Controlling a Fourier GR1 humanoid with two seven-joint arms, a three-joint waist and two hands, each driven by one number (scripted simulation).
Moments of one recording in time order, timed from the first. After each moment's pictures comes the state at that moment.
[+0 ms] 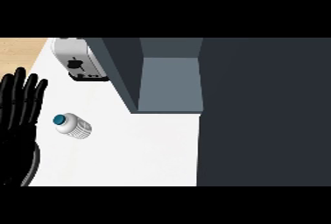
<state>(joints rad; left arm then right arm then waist) 0.00 0.12 0.02 -2.10 0.02 0.00 0.02 -0.01 -0.08 0.02 -2.10 0.01 0.02 -0.01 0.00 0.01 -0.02</state>
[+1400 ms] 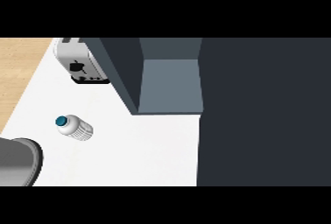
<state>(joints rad) 0.33 0.02 0.20 -2.38 0.29 0.05 0.24 0.57 -0.12 0.04 -2.42 -0.23 0.27 0.06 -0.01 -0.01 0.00</state>
